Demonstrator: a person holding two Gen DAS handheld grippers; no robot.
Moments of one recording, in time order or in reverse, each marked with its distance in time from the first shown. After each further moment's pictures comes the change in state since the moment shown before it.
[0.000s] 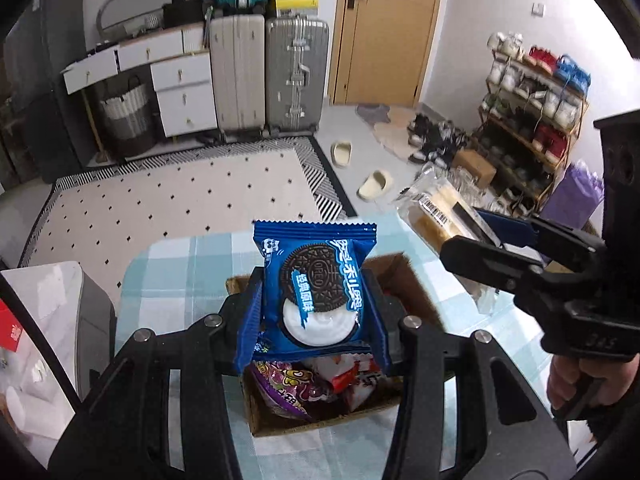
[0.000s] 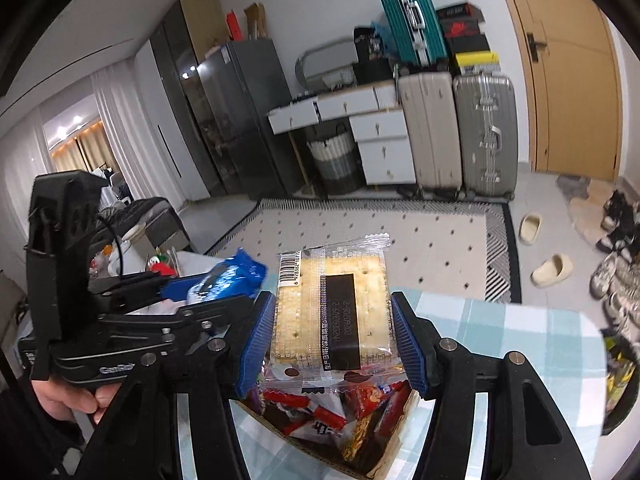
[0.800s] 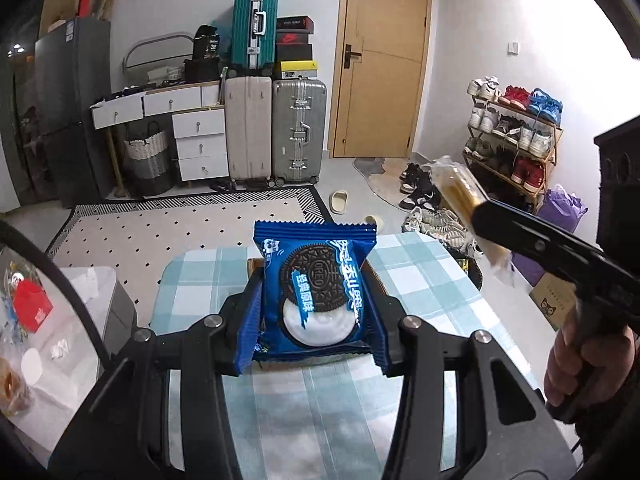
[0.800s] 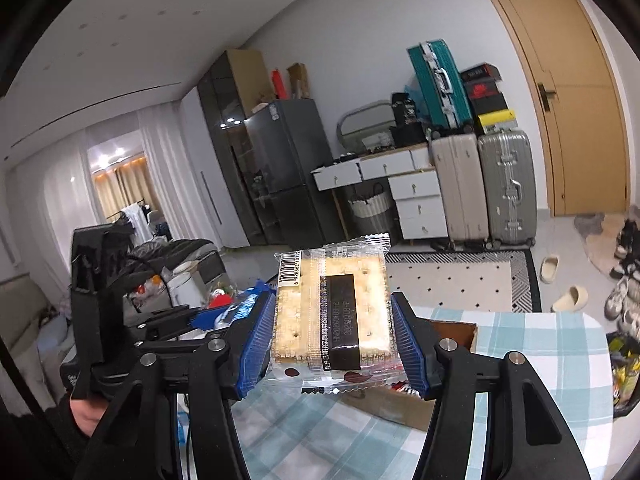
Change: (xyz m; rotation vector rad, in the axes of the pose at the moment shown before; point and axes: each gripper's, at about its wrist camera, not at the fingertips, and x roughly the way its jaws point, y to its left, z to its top) left arm -0.267 -0.037 -0.145 0.002 -0.243 0.020; right arm -0.174 0.106 -0.059 -0.025 -0.254 0.089
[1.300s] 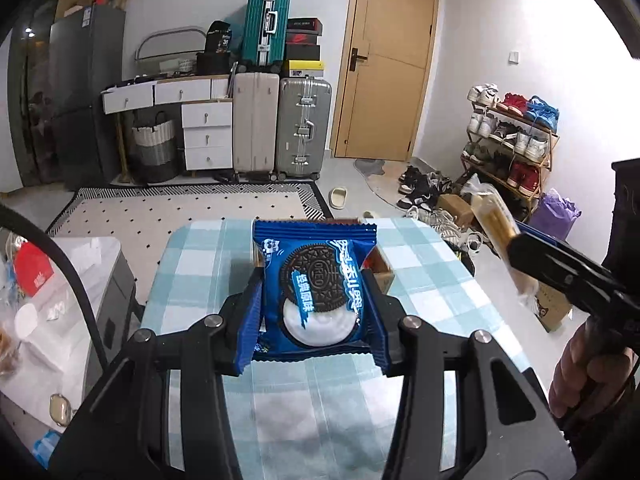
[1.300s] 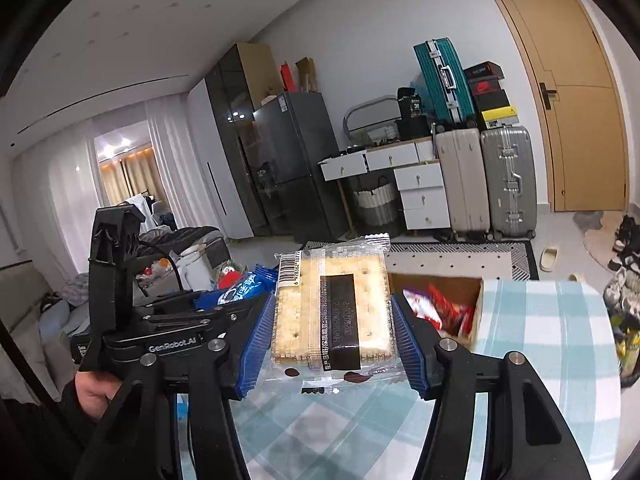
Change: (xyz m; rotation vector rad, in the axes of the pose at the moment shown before) left arm -0.026 0.015 -0.077 -0.059 -0.034 -0.003; right arm -0.043 0.037 -0.075 -0.045 -0.003 0.020
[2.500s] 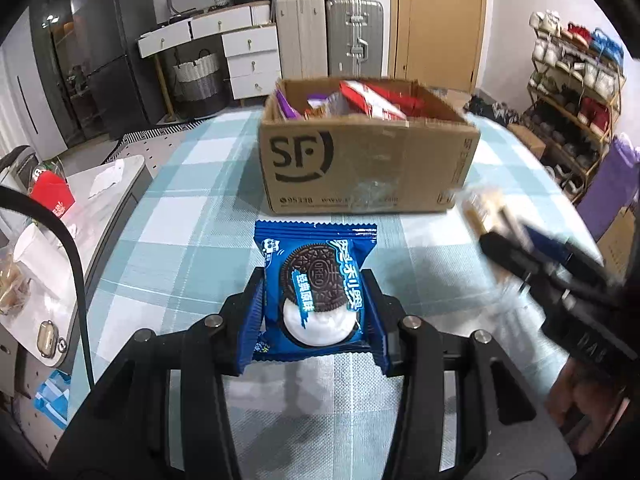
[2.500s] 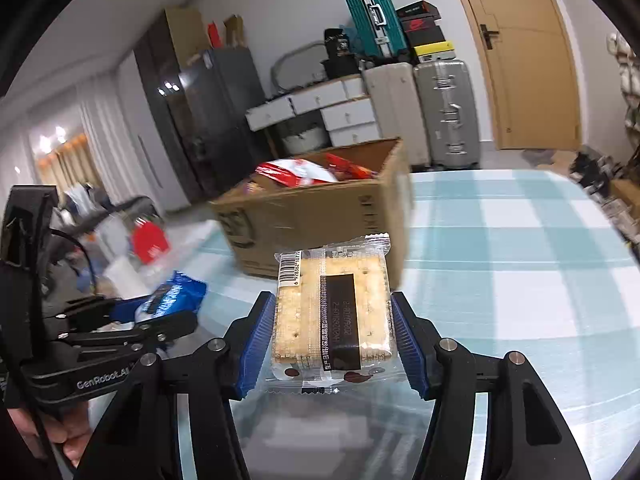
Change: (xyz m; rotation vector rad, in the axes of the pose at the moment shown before) left arm 0.201 -0.022 -0.135 -0.011 0.239 0.236; right arm 0.113 -0.121 -0.164 0.141 0.153 -0.166
